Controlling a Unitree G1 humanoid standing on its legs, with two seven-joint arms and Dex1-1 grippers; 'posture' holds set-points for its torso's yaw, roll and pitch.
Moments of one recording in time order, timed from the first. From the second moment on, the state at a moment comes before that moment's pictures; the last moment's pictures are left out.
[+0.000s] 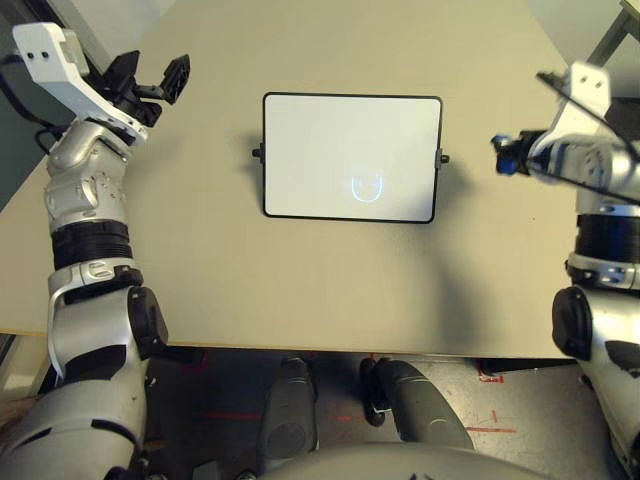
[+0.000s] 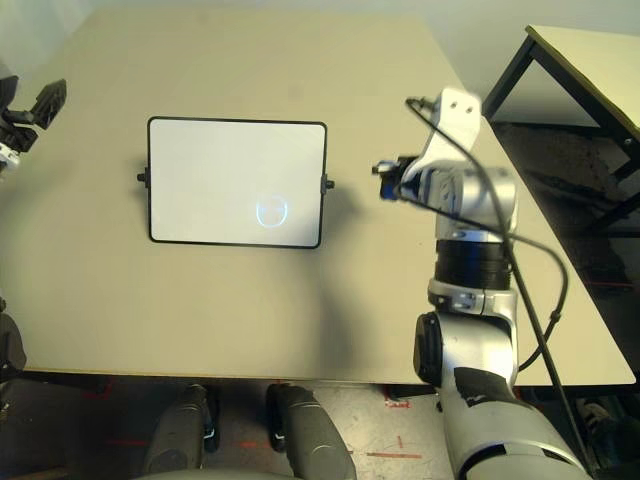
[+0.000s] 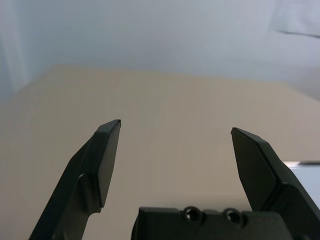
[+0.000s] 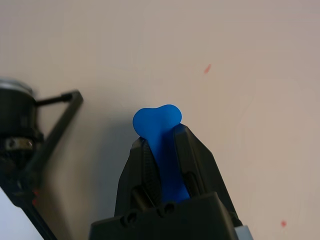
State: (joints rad) left arm -0.84 0.64 0.38 0.70 -0.35 0.07 -0.56; right arm -0.85 -0.42 -0.18 0.16 0.04 1.26 0.30
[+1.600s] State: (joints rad) left arm -0.81 0.55 0.34 0.86 -0.27 -0.18 -0.37; right arm -0.64 -0.50 -0.43 0.68 0.14 0.03 0.29
